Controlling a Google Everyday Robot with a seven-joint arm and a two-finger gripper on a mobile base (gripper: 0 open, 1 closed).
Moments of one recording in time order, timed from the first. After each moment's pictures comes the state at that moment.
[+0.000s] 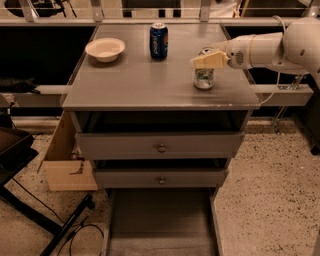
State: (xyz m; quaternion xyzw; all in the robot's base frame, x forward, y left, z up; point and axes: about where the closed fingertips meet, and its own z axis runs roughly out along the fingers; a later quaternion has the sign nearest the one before) arm 0.755 -0.146 0.911 -0.36 0.73 0.26 0.52
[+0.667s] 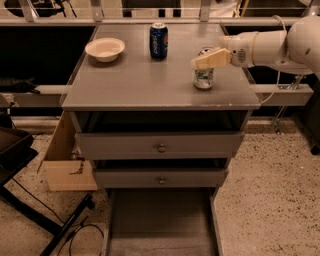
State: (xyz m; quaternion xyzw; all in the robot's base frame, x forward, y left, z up) arm 0.746 -0.140 0.925 -0.36 0.72 0.27 0.53
